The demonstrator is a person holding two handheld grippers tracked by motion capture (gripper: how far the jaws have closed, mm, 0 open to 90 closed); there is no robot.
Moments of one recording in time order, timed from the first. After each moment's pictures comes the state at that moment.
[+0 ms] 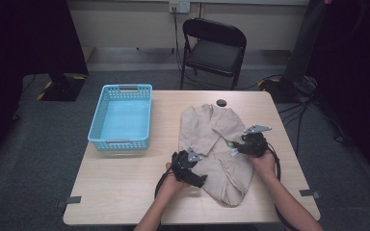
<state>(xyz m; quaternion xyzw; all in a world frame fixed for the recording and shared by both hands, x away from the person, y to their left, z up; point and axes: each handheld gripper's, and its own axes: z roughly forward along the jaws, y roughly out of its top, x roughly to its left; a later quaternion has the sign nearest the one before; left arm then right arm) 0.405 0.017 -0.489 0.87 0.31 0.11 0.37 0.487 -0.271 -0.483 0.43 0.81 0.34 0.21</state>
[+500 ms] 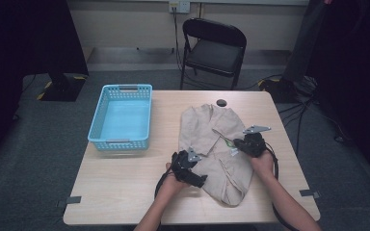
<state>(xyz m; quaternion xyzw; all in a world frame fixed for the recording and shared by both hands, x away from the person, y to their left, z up) 0.405 0.017 -0.489 0.87 0.31 0.11 0.37 0.485 -0.266 -0.482 0.43 0.81 0.35 0.19</state>
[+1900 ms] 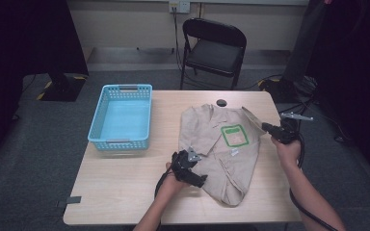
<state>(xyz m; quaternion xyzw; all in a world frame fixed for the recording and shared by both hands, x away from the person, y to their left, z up) 0.406 0.017 -0.489 0.87 0.31 0.11 0.37 0.506 -0.364 -0.442 0.55 0.69 0.43 0.19</state>
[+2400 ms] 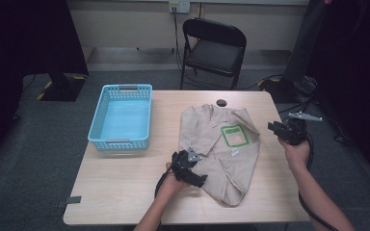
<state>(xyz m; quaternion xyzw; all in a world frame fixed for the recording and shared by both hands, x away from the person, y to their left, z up) 0.406 0.017 -0.489 0.87 0.31 0.11 0.37 0.489 -0.374 -0.420 0.54 0.69 0.41 0.24</state>
